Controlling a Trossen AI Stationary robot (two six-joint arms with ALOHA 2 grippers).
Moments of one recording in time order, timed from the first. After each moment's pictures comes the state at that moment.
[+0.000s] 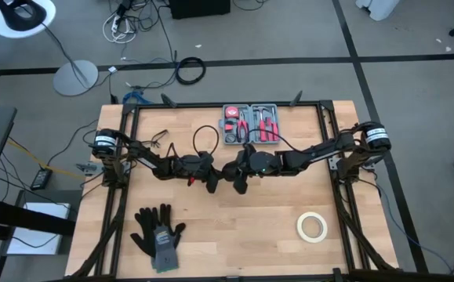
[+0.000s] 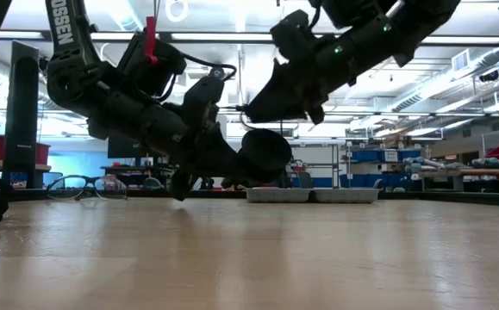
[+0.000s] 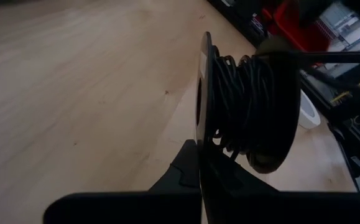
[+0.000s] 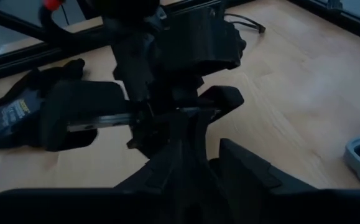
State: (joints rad) left arm 0.02 1.83 0.56 0.92 -0.02 -0.71; right arm 0.09 1.65 0.87 0.31 0.27 0.32
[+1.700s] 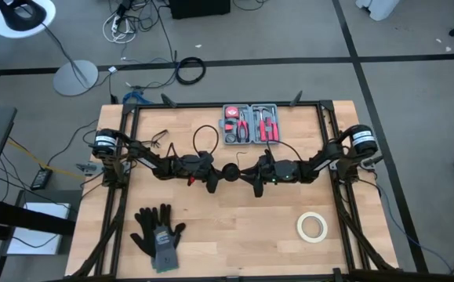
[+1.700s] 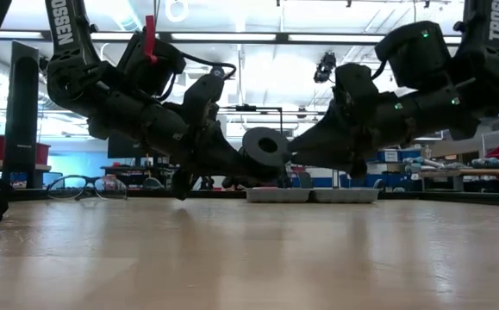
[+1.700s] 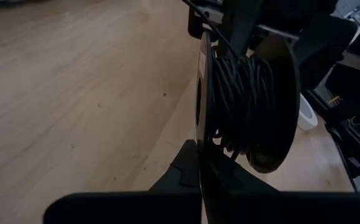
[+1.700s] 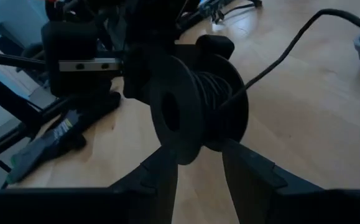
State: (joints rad) left arm 0.02 1.83 0.56 0.93 -0.02 -0.71; right arm 0.10 1.79 0.41 1.13 0.23 0.58
